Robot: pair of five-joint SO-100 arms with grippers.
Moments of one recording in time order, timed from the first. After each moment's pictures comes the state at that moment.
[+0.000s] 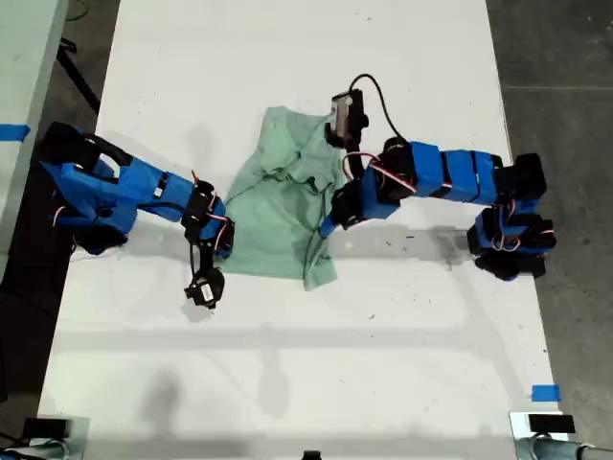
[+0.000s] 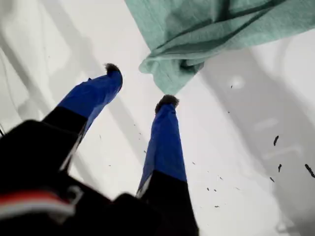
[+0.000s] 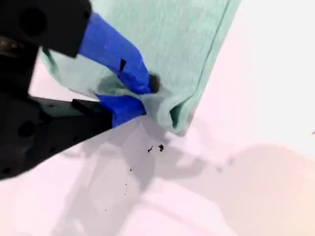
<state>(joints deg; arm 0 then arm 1) 5.3 80.8 110.1 63.5 -4.3 -4.3 79.2 55.2 91.1 -21.5</state>
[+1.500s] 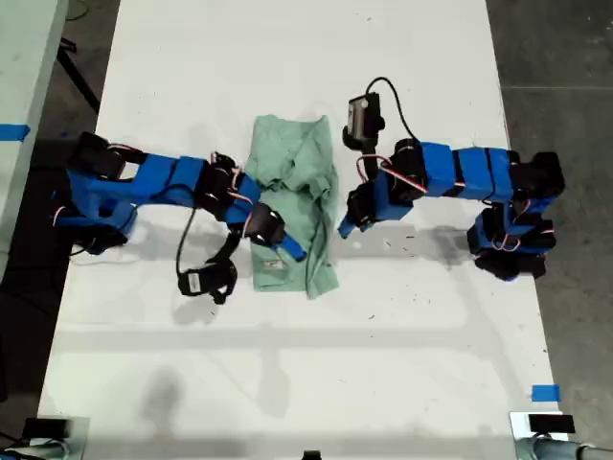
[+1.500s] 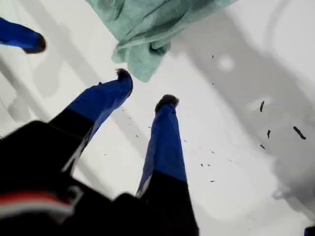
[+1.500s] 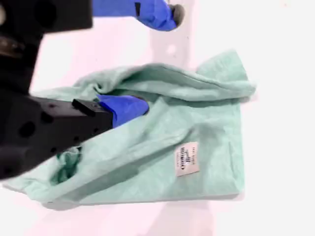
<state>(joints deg) 4.8 70.0 56.5 81.7 18.5 -4.5 88.3 69.1 91.1 -17.1</state>
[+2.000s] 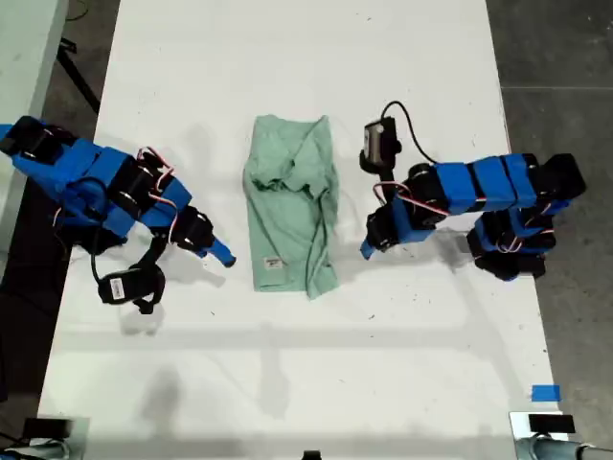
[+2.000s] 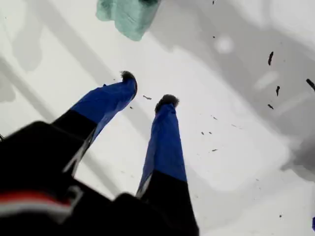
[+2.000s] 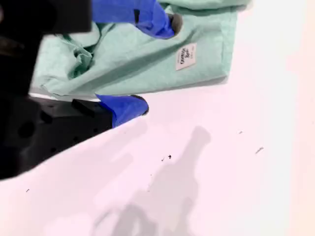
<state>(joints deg) 16.8 104.4 95.8 84.0 -1.2 -12.7 97.4 83.9 89.0 -9.0</state>
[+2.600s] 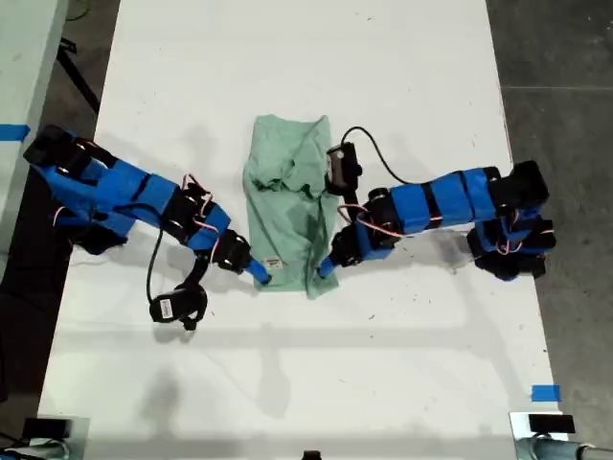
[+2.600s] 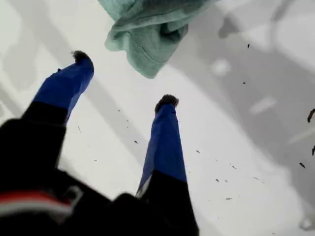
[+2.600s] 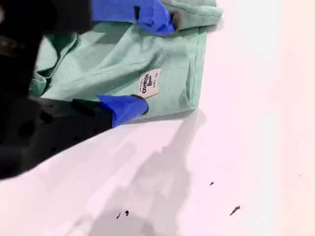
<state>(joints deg) 14.2 83.1 90.3 66.3 4.0 -13.0 76.2 71.8 81.3 -12.2</state>
